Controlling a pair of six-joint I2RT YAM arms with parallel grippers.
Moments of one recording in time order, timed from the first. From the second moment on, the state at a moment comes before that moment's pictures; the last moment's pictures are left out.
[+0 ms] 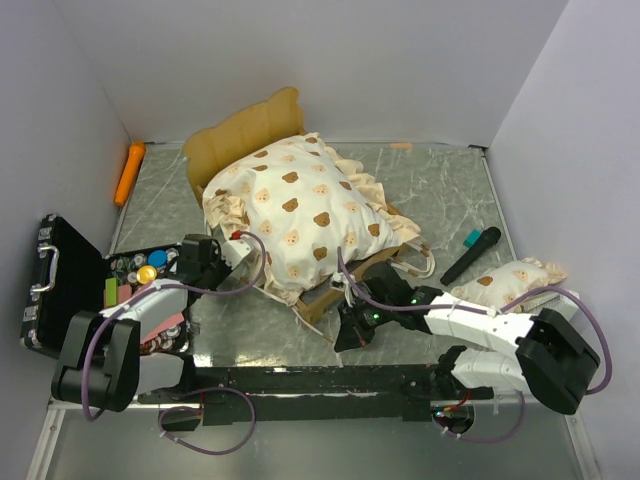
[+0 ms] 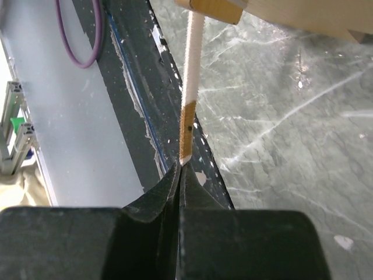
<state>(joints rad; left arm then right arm) -0.19 1.24 0.46 -0.04 0.07 0.64 0.83 1.17 0.48 -0.18 -0.72 0.30</state>
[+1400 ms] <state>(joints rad) -0.13 1.04 0.47 -0.33 0.05 0.62 1.09 1.36 0.79 -0.19 -0.68 0.19</state>
